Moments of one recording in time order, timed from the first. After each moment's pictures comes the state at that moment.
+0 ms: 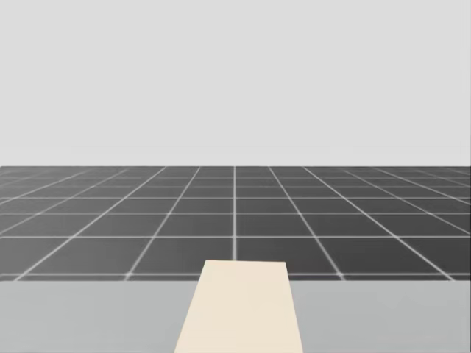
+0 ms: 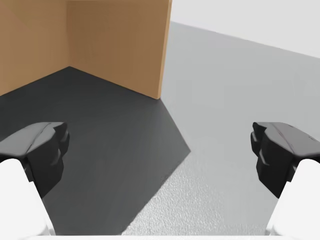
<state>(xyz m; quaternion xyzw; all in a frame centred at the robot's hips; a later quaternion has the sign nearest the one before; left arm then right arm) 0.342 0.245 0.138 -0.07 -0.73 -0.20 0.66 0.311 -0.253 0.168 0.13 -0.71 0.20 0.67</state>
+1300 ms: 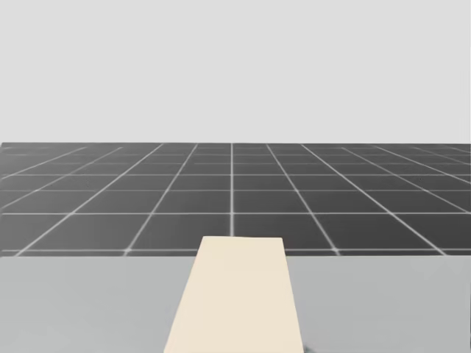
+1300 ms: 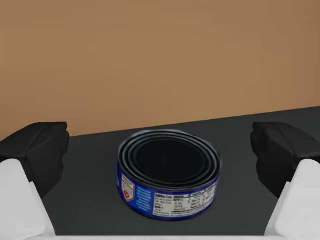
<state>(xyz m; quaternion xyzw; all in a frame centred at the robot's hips) 0.293 0.212 0.137 -0.19 -0.71 -0.37 0.57 0.355 -0.153 0.097 0.38 -0.65 0.38 0.54</state>
